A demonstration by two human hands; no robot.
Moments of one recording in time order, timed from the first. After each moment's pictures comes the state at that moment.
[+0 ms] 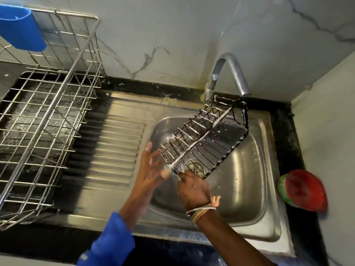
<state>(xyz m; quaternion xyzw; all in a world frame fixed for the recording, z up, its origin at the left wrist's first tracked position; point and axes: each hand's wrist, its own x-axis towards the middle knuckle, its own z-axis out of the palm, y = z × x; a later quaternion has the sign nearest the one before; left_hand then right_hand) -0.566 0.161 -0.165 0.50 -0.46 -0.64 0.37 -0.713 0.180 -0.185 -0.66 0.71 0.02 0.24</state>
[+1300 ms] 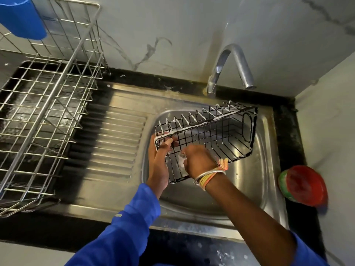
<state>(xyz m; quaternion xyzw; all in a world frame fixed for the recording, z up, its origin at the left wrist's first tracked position) -0.615 0.131 -0.193 0.53 -0.32 -0.58 0.53 -0.728 0.131 -0.149 -0.65 0.70 0.01 0.29</state>
